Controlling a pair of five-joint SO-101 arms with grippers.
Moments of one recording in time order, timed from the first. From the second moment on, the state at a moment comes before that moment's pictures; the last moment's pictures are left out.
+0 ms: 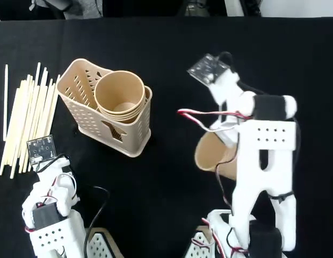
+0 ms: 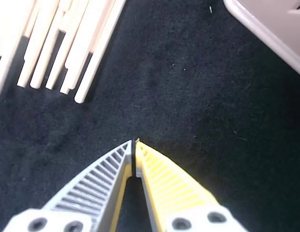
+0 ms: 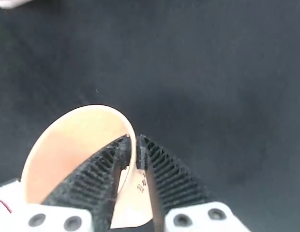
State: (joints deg) left arm -26.6 -103.7 96.4 72.3 -4.1; right arm -0.4 -24.5 10.9 94.5 40.4
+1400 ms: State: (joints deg) left arm -26.6 -103.7 96.4 72.3 -4.1; right arm -25.0 -57.2 10.7 58.2 -5.1
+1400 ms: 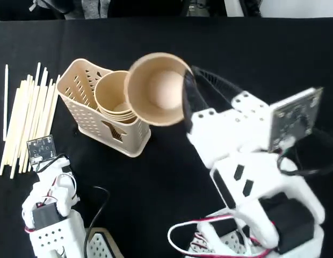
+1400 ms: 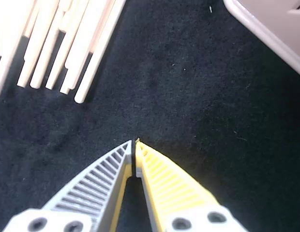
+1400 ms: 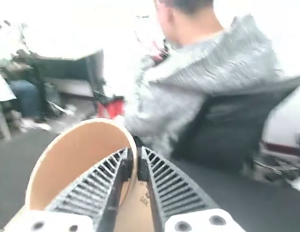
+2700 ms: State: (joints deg) left arm -26.6 -103.7 96.4 72.3 -4.1; right arm -30.3 -16.3 -9.4 64.2 -12.8
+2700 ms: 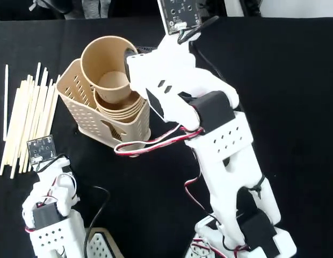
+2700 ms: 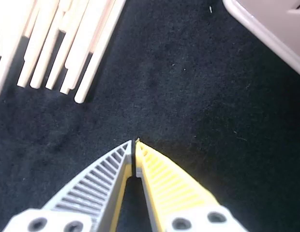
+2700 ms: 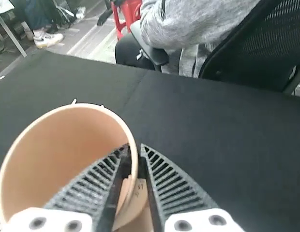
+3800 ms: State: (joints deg) left arm -26.6 -103.7 96.4 72.3 -4.1; right arm -19.5 -15.5 -37.3 99.1 10.4
